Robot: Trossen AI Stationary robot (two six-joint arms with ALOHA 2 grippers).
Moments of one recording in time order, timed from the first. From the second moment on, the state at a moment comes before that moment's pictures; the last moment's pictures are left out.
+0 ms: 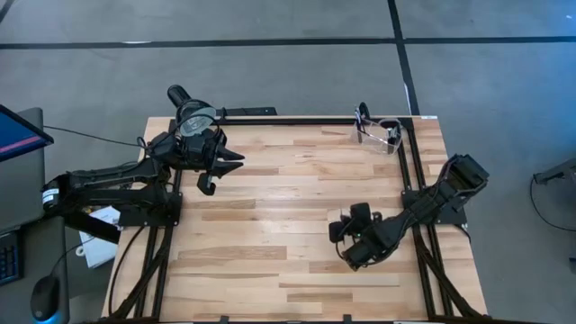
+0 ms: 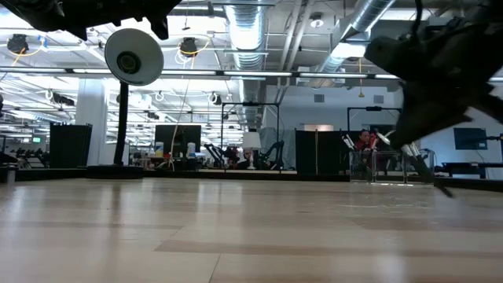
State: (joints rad) left arm 0.33 0.82 0.46 0.60 0.46 -0.13; right arm 0.60 1.66 0.92 -0.81 0.72 1.91
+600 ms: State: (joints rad) left arm 0.33 0.82 0.46 0.61 0.46 -0.13; right arm 0.18 1.48 0.88 -0.93 1.12 1.44
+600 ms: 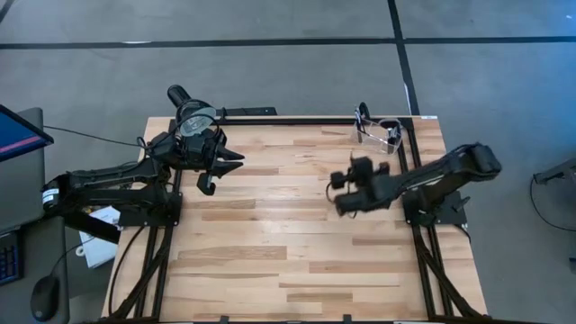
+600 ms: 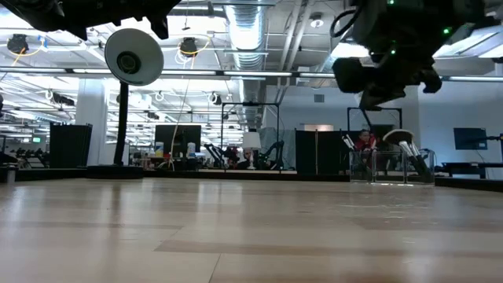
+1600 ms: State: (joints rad) left arm 0.33 1.01 0.46 0.56 0.42 -0.13; right arm -0.69 1.13 0.45 0.40 0.40 0.04
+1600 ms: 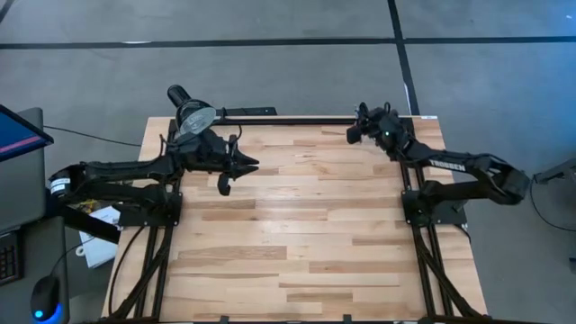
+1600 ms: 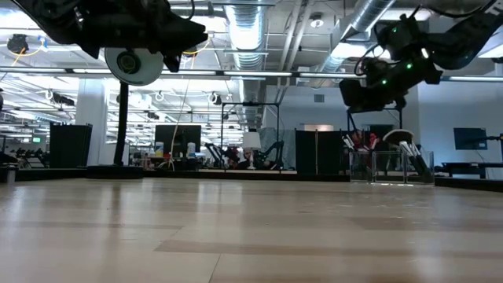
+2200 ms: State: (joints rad) left arm 0.34 1.00 0.46 0.57 0.41 -0.06; right arm -0.79 1.35 0.45 0.66 0.31 0.04
